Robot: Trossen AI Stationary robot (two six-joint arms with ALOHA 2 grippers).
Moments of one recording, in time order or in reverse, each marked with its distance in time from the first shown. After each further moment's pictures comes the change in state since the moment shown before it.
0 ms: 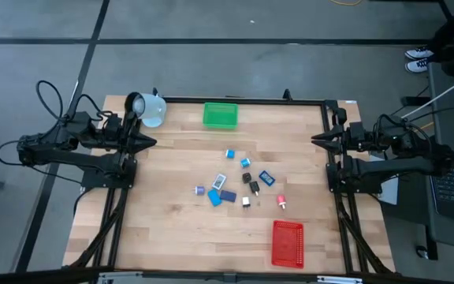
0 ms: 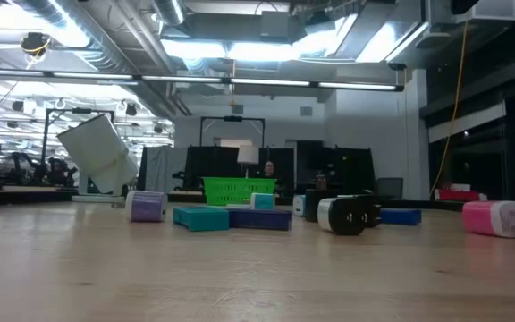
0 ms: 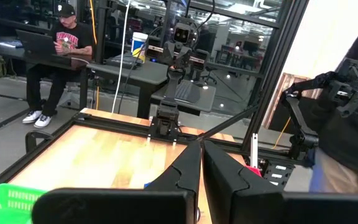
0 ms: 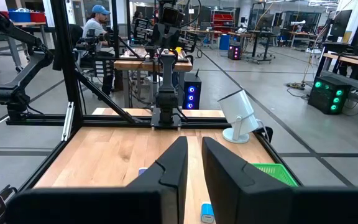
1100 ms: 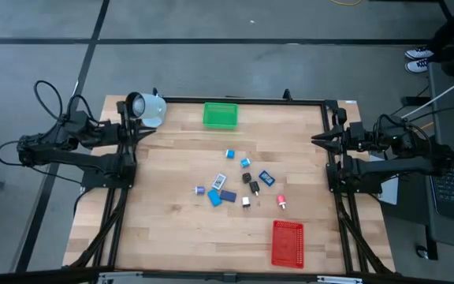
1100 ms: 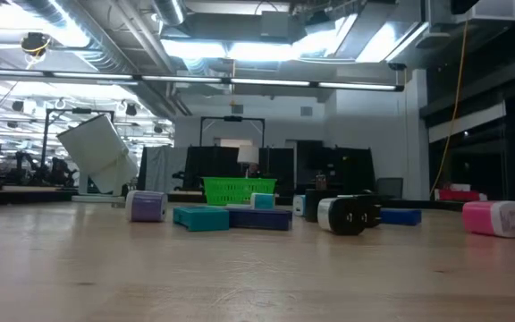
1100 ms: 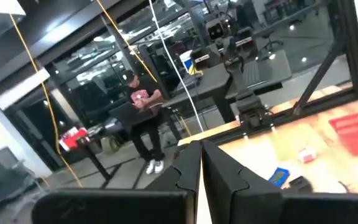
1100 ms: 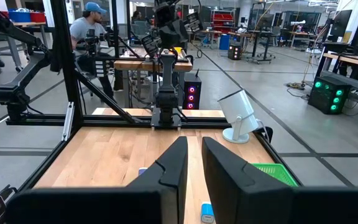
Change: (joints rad) left arm 0.002 0.000 0.000 0.042 -0.182 0.637; right arm 0.000 0.000 0.000 0.000 0.000 0.000
